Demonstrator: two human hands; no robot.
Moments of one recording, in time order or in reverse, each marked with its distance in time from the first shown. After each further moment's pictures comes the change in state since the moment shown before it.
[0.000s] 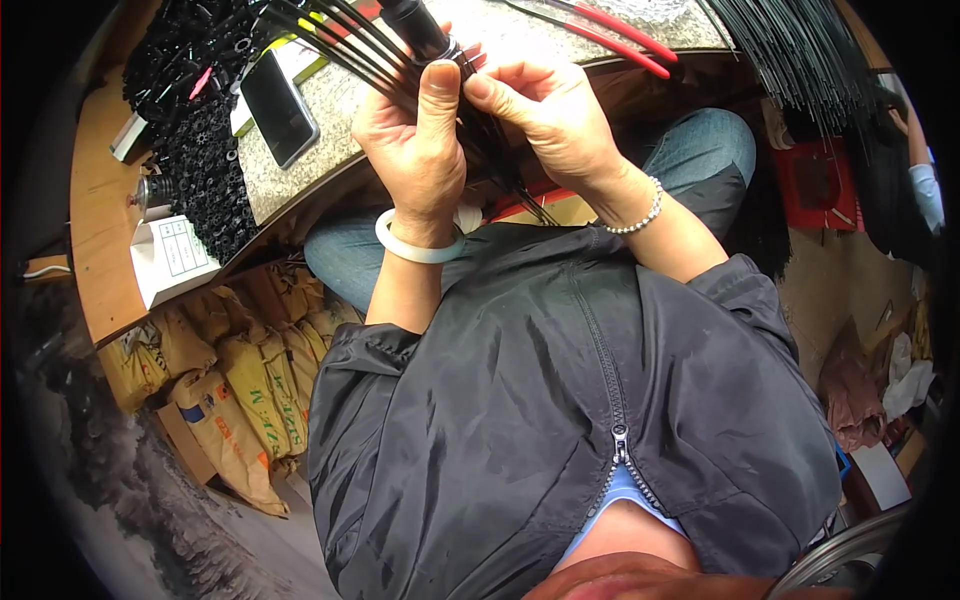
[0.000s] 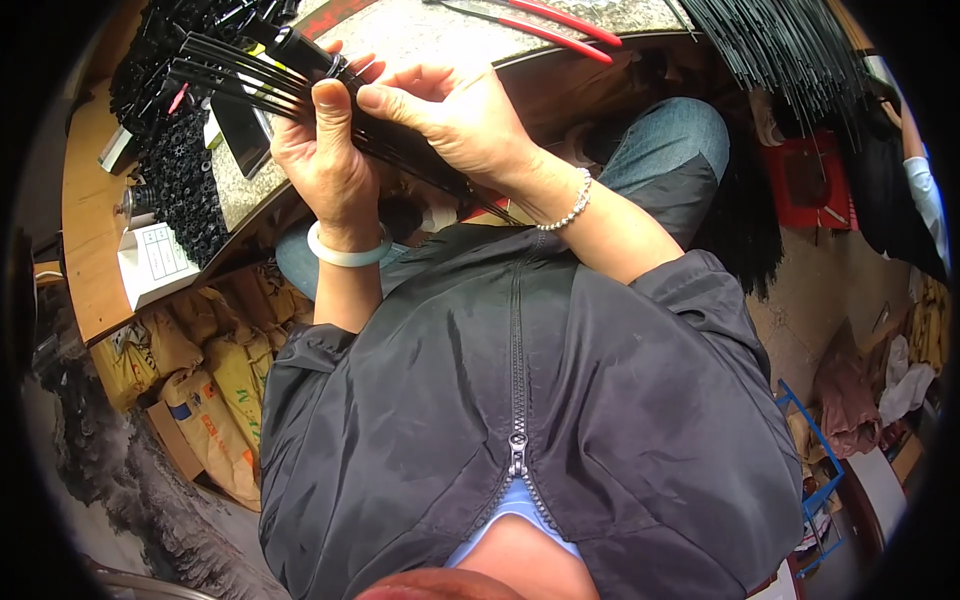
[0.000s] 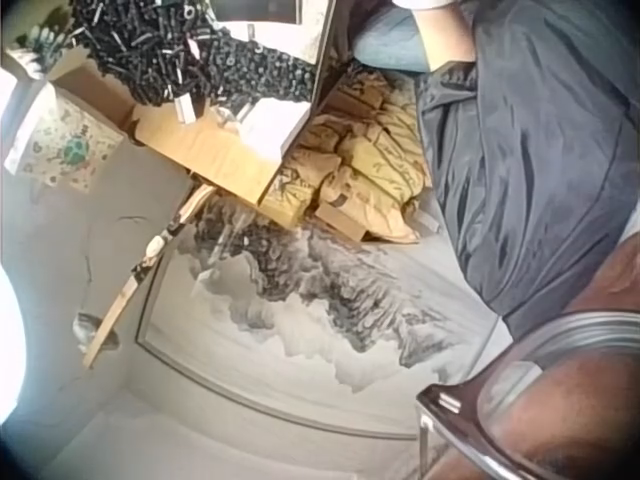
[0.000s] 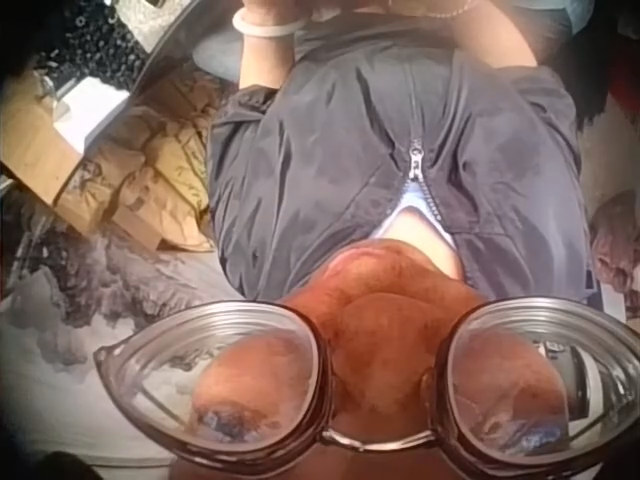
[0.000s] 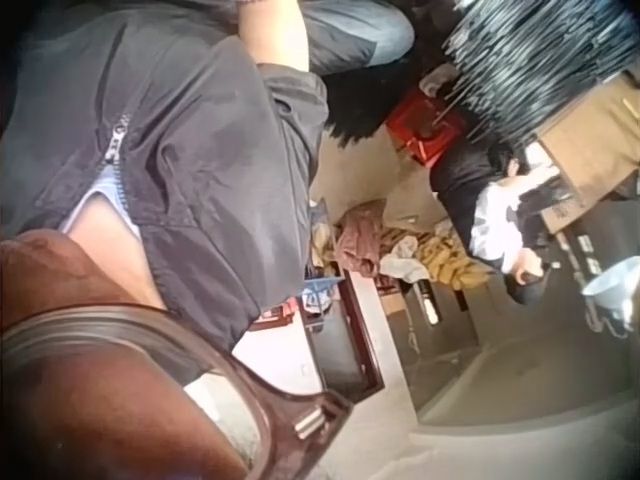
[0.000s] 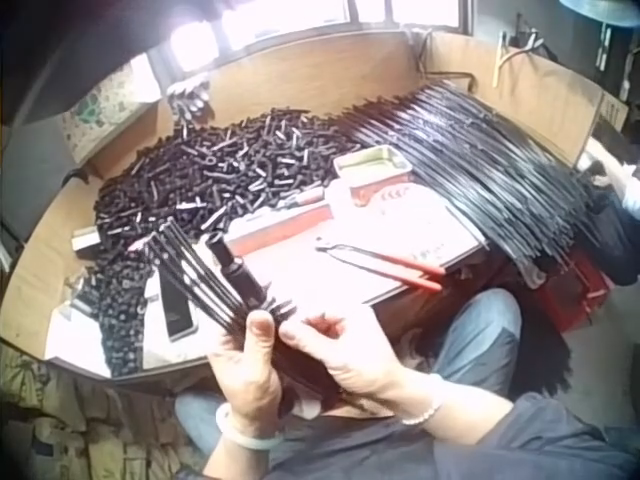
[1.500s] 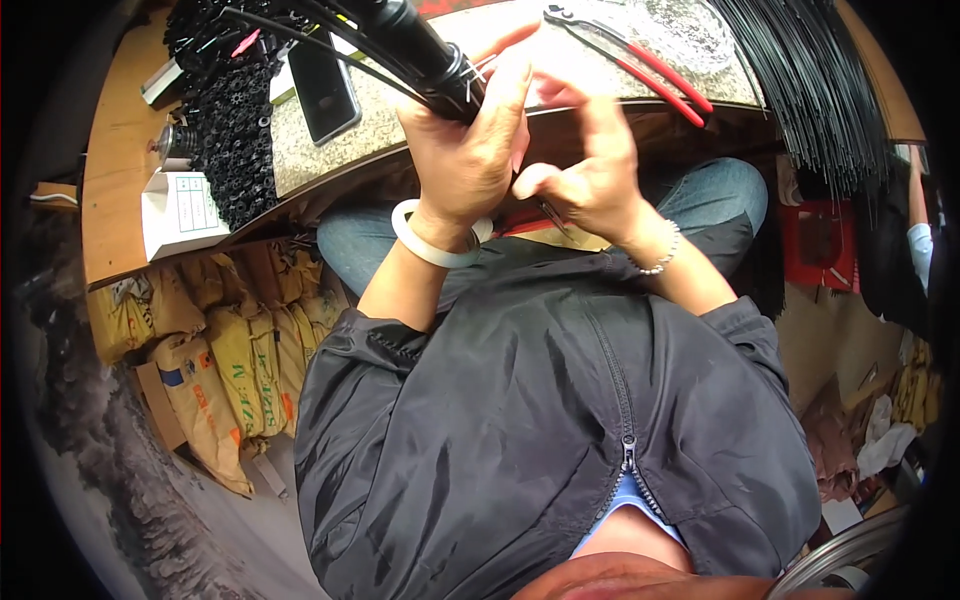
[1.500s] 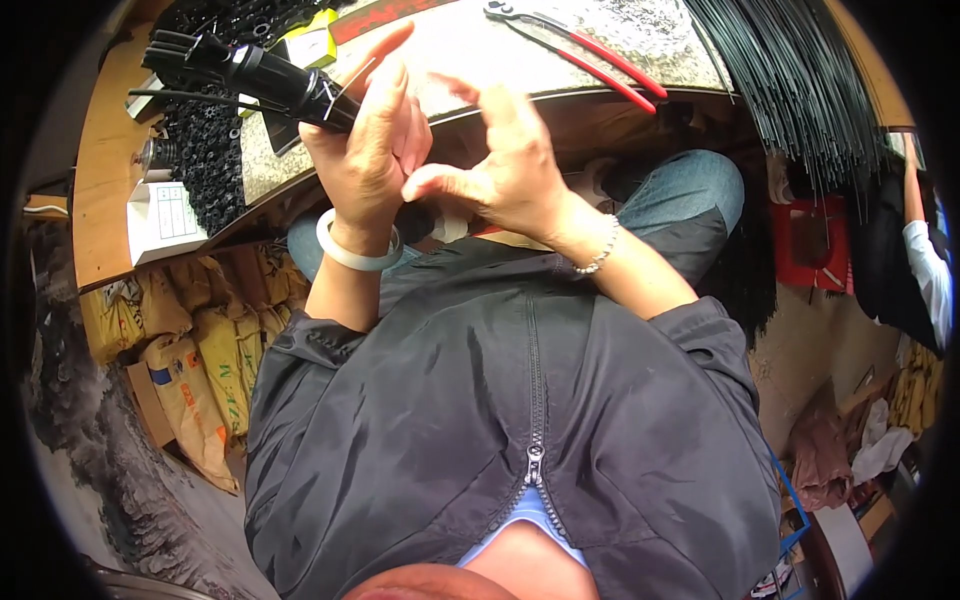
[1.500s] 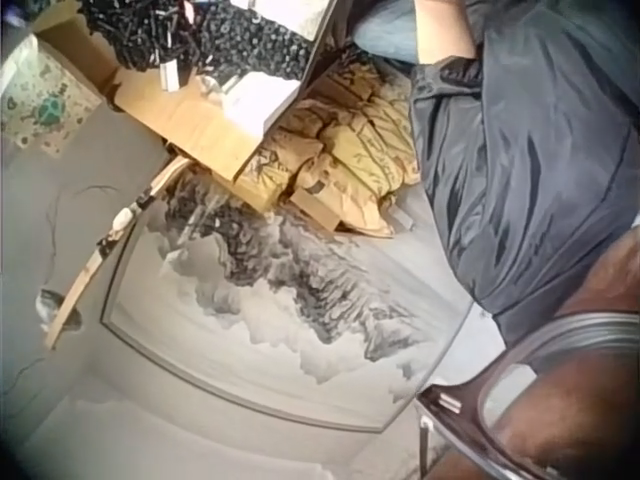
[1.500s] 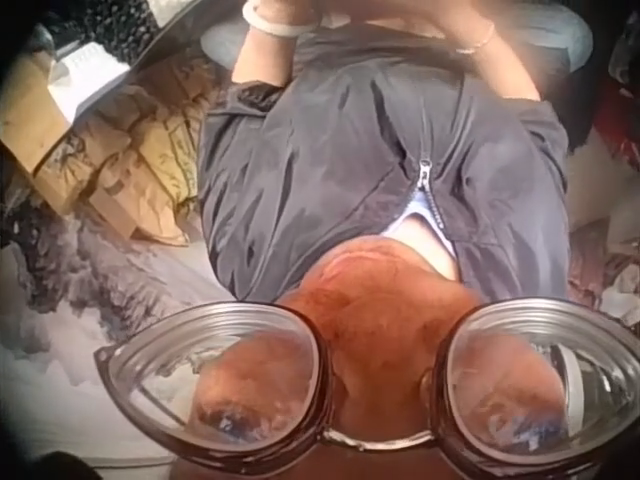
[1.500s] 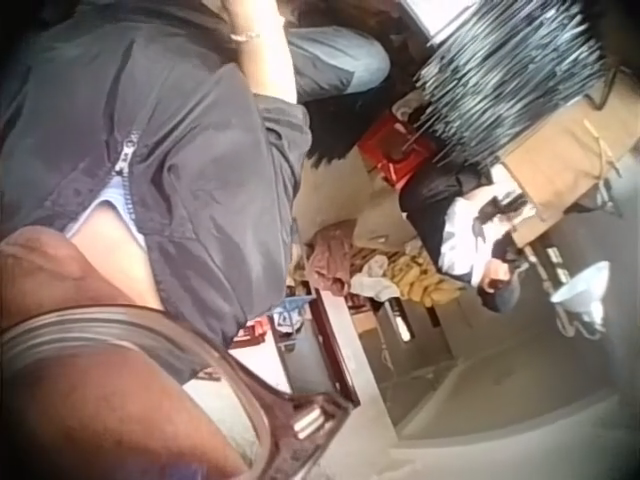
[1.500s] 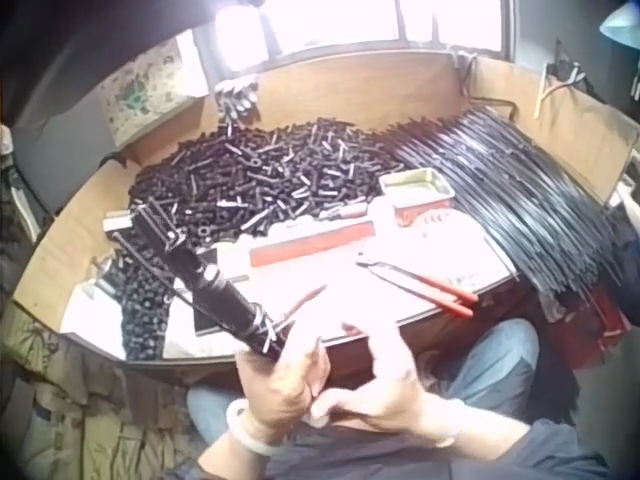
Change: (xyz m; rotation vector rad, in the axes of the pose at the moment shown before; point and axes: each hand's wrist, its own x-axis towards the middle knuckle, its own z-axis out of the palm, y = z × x) left_hand 0.009 0.037 0.008 -0.040 -0.050 -0.199; right_hand -0.006 0.007 -0.010 -0.922 -0.022 -0.652
